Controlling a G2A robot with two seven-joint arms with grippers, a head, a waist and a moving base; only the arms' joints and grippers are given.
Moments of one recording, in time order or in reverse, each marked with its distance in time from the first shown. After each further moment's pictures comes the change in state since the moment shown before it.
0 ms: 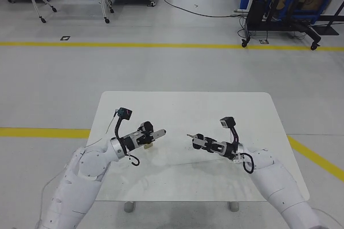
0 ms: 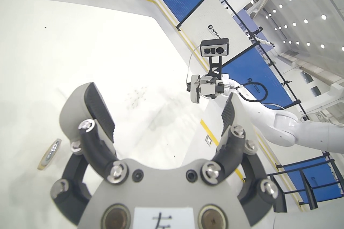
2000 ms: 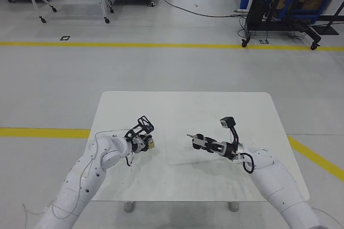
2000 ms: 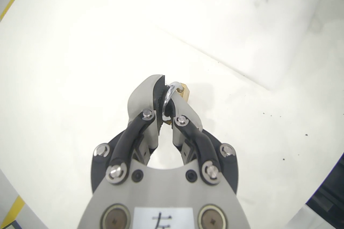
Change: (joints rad) left arm -0.189 0.016 0.213 0.186 0.919 -0.090 0.004; right arm 0.000 0.000 0.000 0.000 0.000 0.000 0.000
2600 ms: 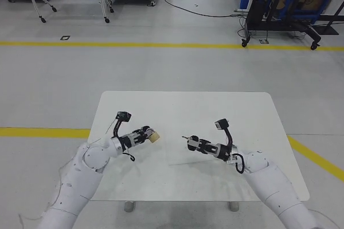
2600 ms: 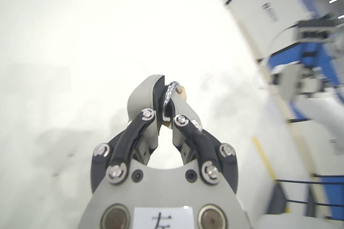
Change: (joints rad) left arm 0.016 -0.040 -0.115 0.229 -0.918 -0.015 0.007; right arm -0.010 -0.016 -0.050 -0.014 -0.104 0.084 -0.136
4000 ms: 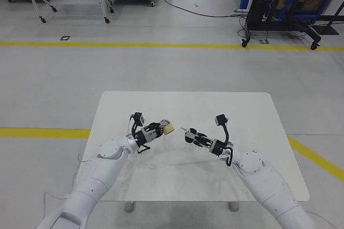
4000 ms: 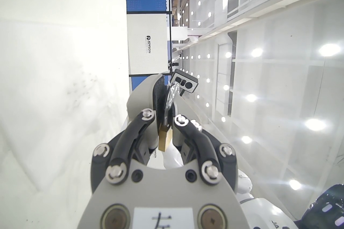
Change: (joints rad) left arm -0.131 -0.136 0.181 0.285 -0.896 0.170 -0.165; right arm -0.025 -0.009 0.003 -0.094 -0.129 0.185 -0.228
